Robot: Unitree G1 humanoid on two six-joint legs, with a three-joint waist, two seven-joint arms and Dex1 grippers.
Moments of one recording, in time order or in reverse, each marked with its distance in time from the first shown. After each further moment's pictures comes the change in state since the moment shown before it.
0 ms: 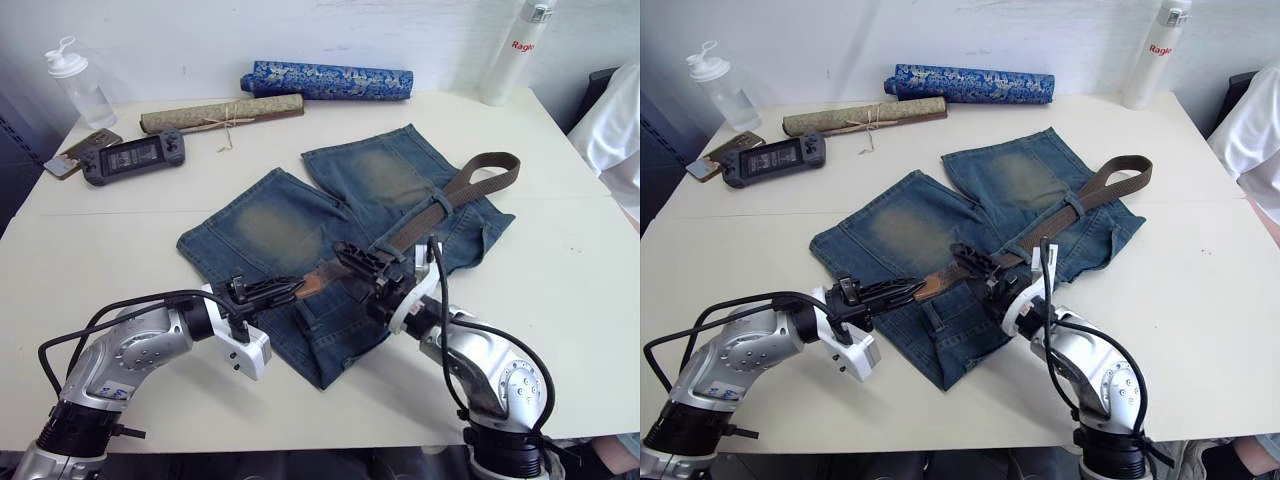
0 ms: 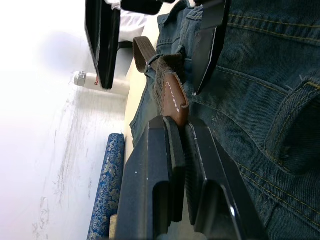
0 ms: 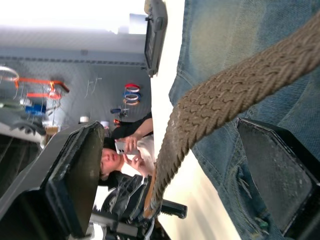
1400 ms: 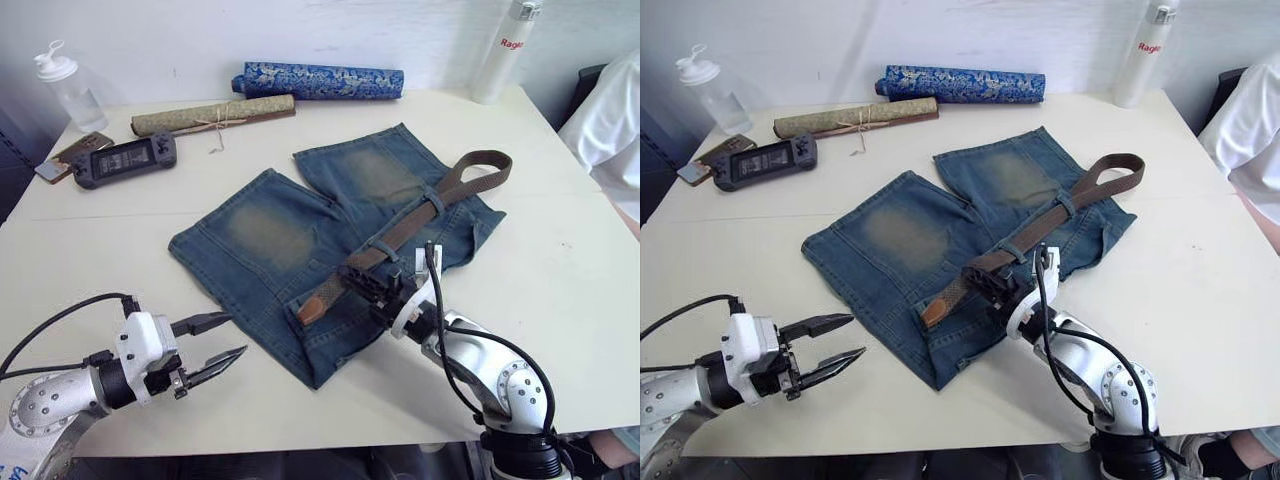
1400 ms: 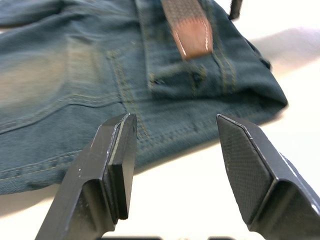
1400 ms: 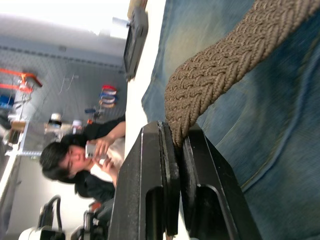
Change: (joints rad) left arm 0.603 0.033 0.350 -0.327 -0.914 0.843 -0.341; right arm 0.020 -0.148 0.085 0.022 -0.179 -0.023 0.228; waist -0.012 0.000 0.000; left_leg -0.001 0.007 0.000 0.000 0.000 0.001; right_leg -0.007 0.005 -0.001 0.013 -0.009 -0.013
